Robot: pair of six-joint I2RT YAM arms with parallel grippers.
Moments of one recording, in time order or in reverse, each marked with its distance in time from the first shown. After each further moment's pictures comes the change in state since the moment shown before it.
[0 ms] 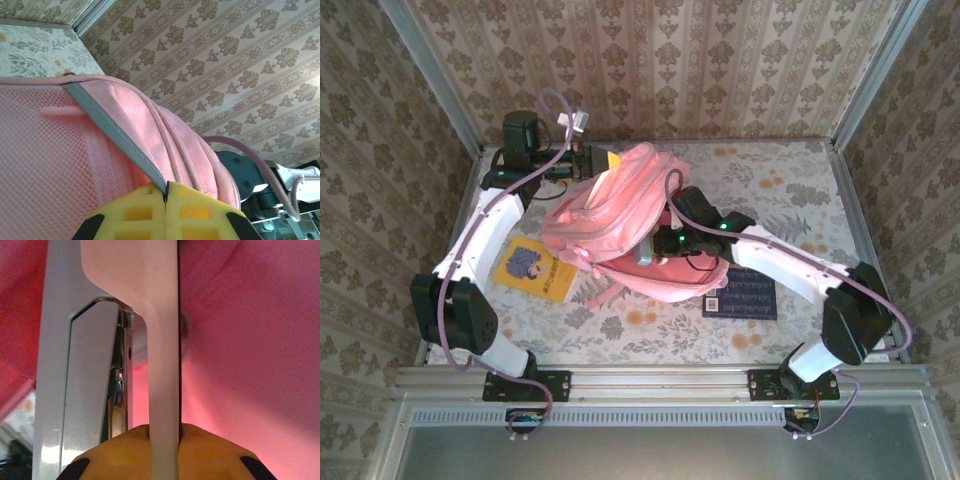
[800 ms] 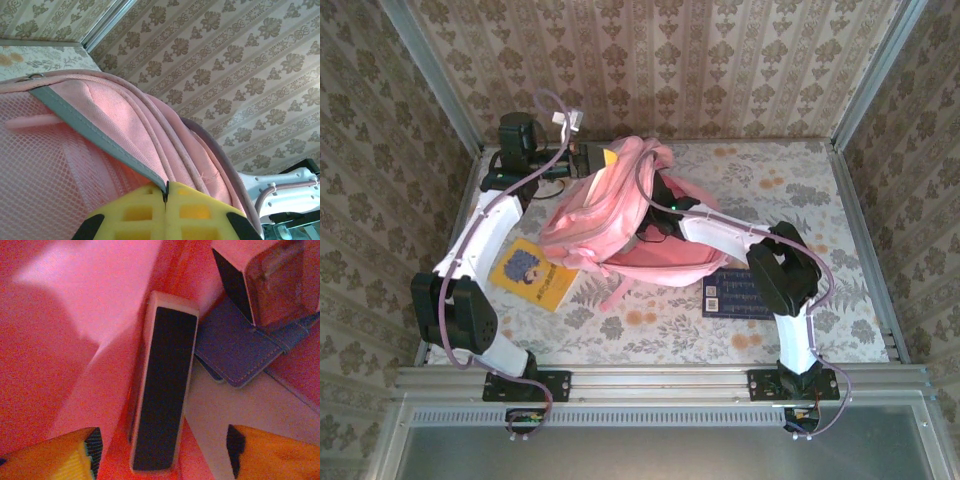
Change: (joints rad) left arm 0.024 0.000 -0.036 0.098 -0.016 -0.002; right arm 0.020 0.430 0.310 0.398 -0.122 0.272
